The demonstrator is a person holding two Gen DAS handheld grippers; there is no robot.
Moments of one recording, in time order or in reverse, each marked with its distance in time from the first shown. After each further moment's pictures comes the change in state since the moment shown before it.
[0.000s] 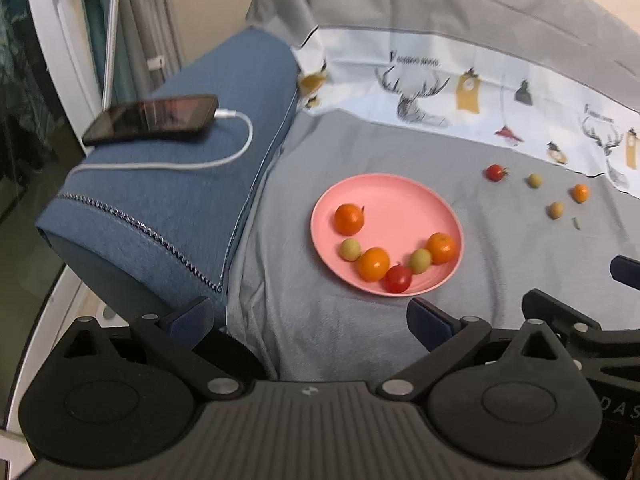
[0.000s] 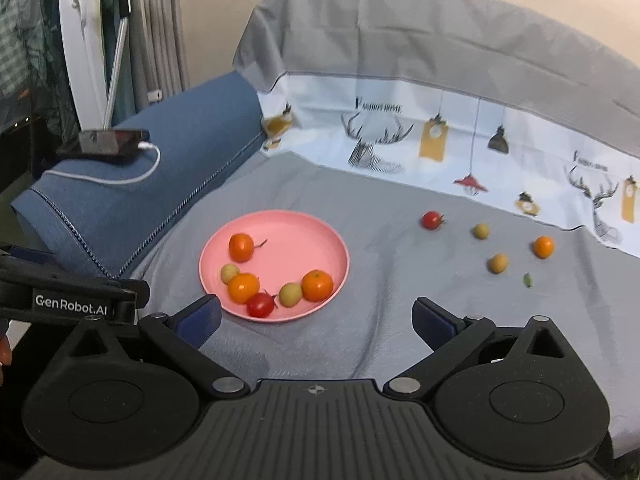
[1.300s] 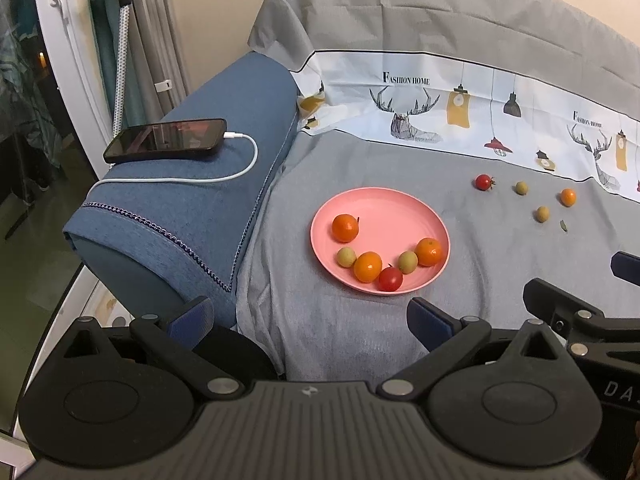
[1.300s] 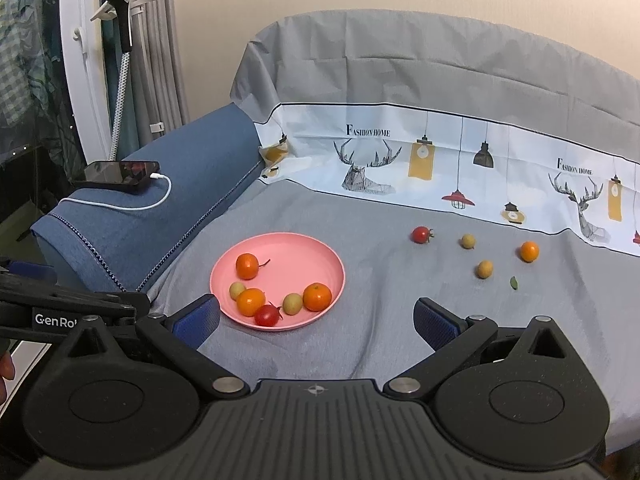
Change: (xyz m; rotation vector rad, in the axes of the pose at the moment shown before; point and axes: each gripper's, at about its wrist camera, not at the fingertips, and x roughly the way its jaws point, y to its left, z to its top) left arm -0.031 -0.001 -0.011 0.014 -0.051 0.009; right arm -0.037 -0.003 -0.009 0.045 -0.070 0.001
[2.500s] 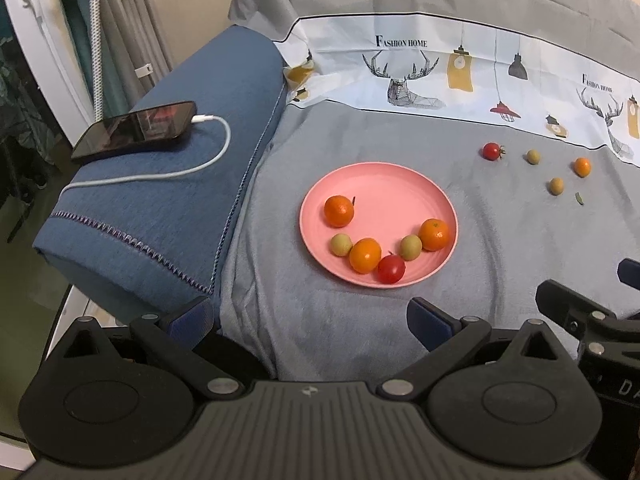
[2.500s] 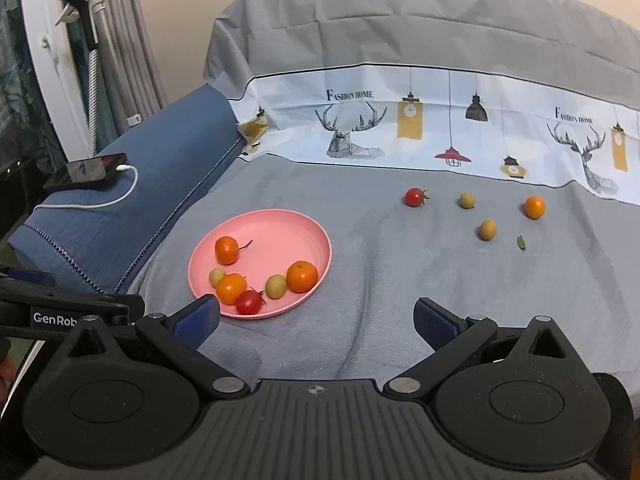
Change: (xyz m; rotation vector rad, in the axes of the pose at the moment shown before) left arm 0.045 -0.025 0.020 0.067 0.097 0.024; right arm 0.040 -0.029 -0.007 0.113 0.081 0.006
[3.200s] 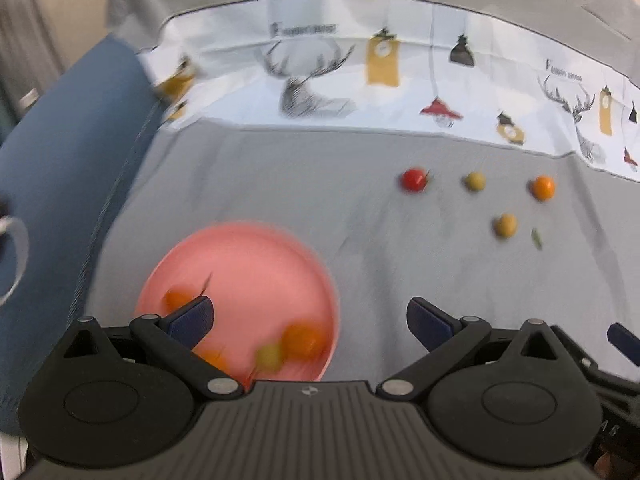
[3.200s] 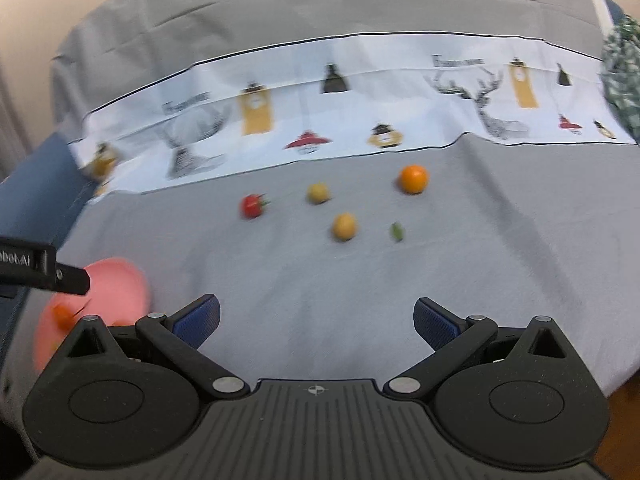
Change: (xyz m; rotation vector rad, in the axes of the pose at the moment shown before) left arm 0.109 -0.136 0.123 0.082 0.063 -0.163; right arm 0.077 -0.151 0.011 0.241 -0.014 -0.249
